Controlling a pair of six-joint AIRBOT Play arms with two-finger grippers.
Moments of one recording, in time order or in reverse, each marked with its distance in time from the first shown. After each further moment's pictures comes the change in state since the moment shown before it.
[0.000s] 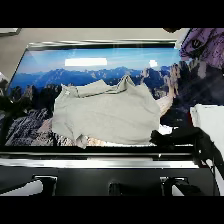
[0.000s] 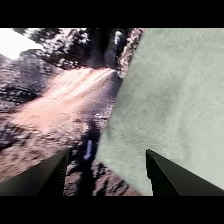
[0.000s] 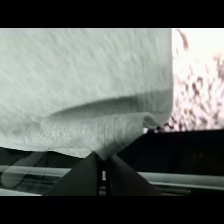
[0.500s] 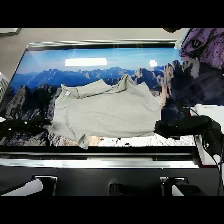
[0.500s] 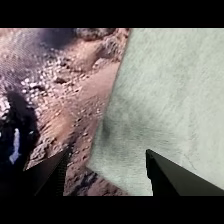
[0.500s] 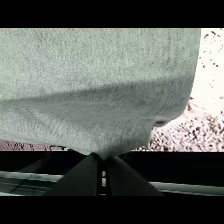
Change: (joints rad) left arm 0.111 0.035 -0.447 -0.342 0.233 0.312; right arm 0.002 0.016 0.172 -0.077 -0.087 0.023
